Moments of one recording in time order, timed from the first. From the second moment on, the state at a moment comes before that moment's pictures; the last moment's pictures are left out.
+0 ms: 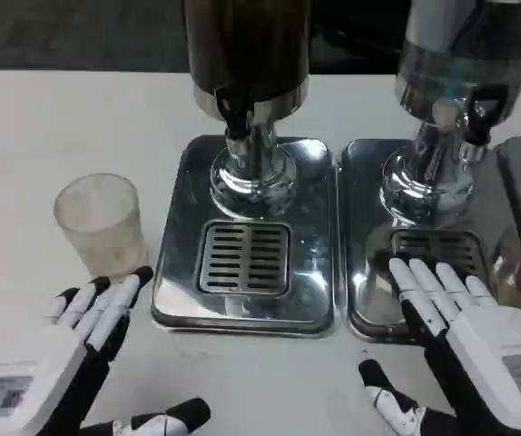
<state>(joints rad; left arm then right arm) 0.63 0.39 0.17 -0.42 0.75 -0.38 -0.09 0.63 -0.26 0.14 -0.63 -1.02 -0.13 0.06</state>
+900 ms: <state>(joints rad) 0.59 0.40 0.19 -0.32 0.68 -0.42 0.05 0.63 -0.22 0.20 -0.64 -1.05 -0.07 0.06</state>
